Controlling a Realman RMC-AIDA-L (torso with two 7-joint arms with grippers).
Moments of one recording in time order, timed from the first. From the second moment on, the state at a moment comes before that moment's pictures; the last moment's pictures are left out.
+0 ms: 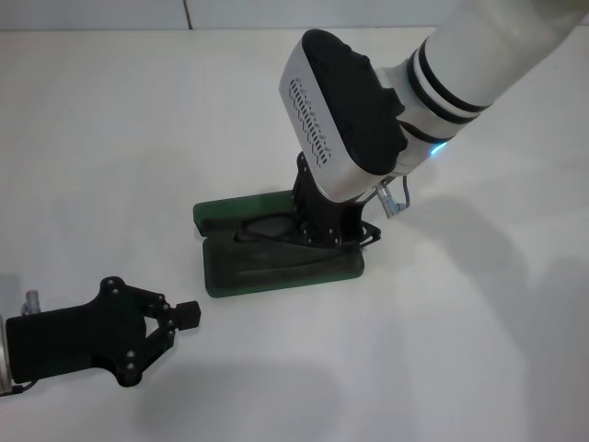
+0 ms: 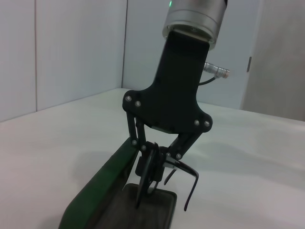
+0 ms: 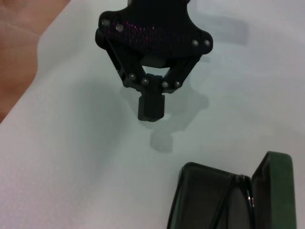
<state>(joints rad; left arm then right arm) -0.22 -2.01 0.93 0.56 1.77 1.64 -0.96 1.08 2.03 -1.83 -0.89 -2.07 -1.20 1.72</state>
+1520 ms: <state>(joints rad) -0.22 -2.02 0.93 0.56 1.79 1.64 -0.96 1.10 2.03 -1.89 -0.85 -2.04 -1.07 1.73</state>
